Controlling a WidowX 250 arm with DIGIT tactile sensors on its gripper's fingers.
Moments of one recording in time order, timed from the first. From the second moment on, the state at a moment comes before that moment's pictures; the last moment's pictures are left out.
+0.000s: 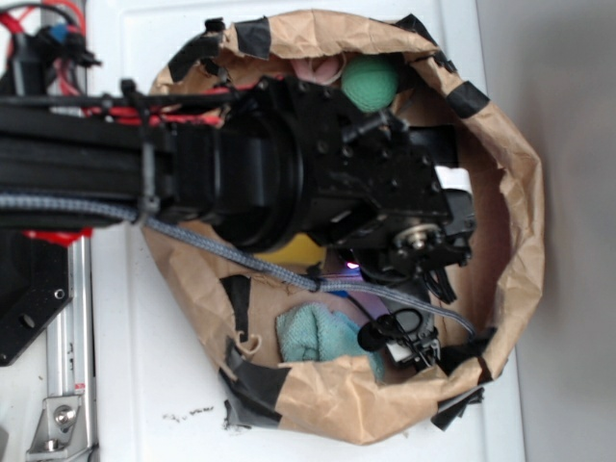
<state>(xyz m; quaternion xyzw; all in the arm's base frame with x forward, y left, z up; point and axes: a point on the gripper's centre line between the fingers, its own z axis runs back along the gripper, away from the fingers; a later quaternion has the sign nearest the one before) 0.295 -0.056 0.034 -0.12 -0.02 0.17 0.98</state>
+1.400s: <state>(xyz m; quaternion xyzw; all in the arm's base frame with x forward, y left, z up) 0.293 -0.017 0.060 0.06 0.04 0.07 1.00</state>
